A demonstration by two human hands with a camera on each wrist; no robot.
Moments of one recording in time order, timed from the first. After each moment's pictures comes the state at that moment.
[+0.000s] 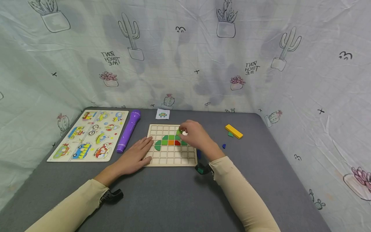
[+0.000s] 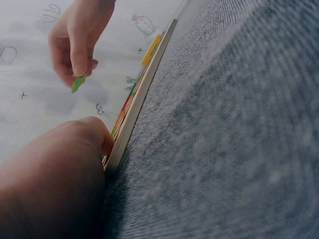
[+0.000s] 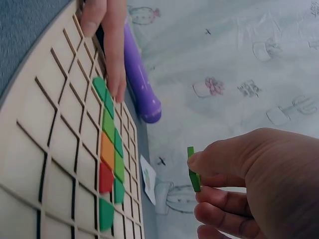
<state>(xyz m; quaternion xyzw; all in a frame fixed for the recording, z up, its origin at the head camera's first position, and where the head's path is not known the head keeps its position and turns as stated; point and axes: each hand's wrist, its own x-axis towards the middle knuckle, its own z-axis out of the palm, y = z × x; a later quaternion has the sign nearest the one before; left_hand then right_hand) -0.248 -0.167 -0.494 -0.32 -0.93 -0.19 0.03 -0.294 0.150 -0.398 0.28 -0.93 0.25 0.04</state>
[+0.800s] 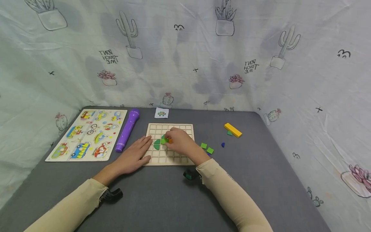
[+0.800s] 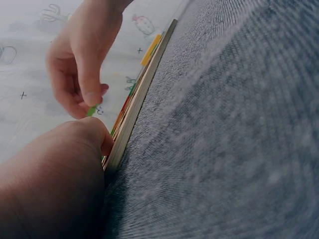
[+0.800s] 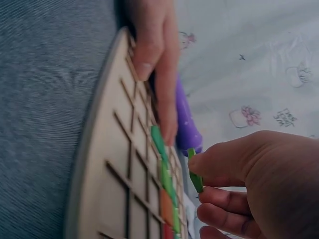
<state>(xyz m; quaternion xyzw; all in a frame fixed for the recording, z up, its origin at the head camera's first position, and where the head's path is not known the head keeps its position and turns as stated) -0.249 -0.168 -0.497 -0.31 -0.93 -0.19 0.03 -0.291 0.101 -0.429 0.33 -0.92 0.21 0.00</state>
